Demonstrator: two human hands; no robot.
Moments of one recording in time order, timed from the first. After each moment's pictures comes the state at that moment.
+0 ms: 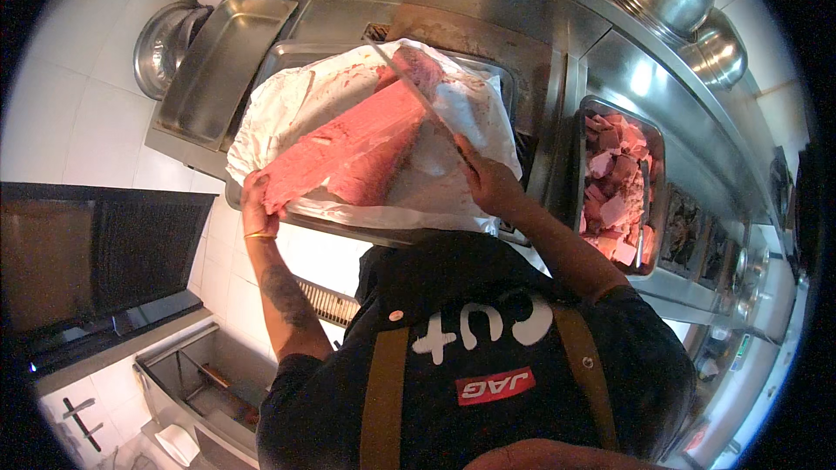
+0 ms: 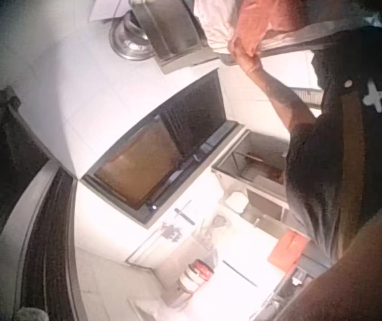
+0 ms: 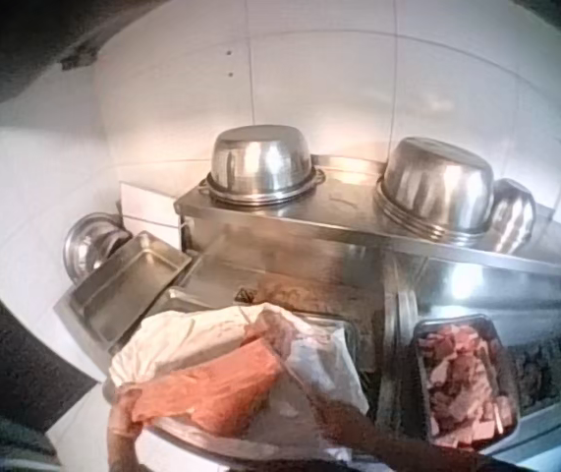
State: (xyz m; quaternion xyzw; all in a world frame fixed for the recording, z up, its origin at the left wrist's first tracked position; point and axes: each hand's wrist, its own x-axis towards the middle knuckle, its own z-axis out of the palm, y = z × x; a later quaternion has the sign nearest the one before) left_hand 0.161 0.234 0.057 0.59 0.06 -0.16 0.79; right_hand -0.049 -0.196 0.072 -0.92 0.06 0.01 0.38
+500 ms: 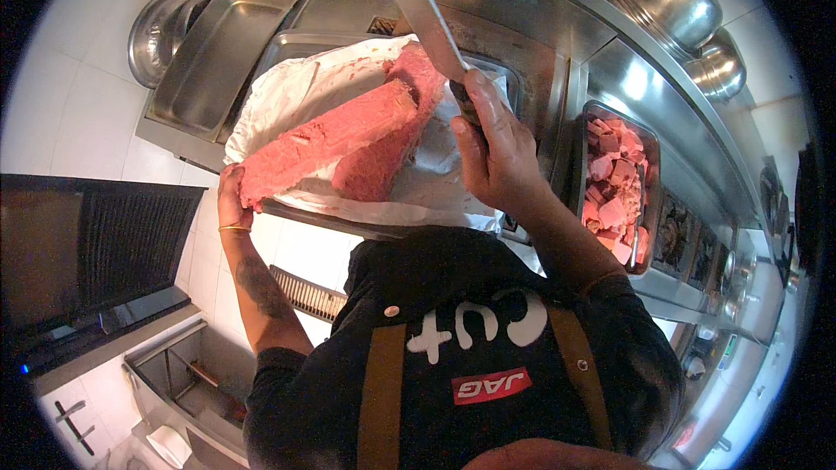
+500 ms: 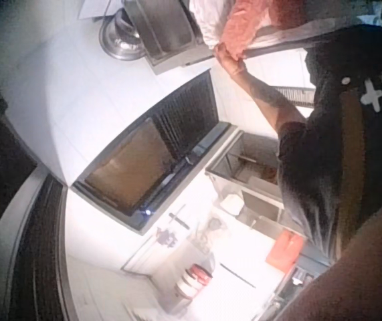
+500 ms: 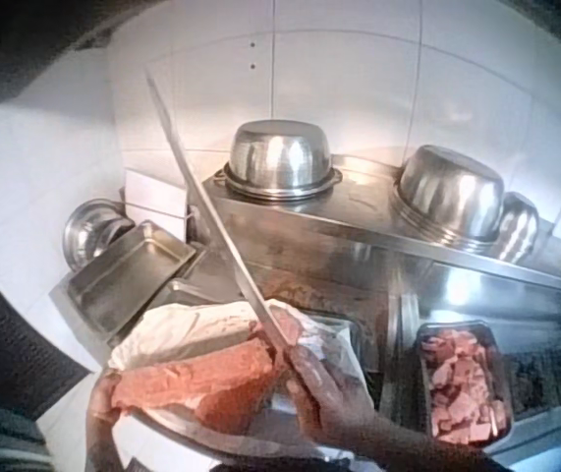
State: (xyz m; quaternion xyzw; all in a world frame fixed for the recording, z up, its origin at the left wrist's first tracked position) left_hand 0.191 0.276 0.071 0.62 0.09 -0.14 0.76; right_hand 0.000 -0.141 0.216 -0.91 -0.08 -0.30 0.27
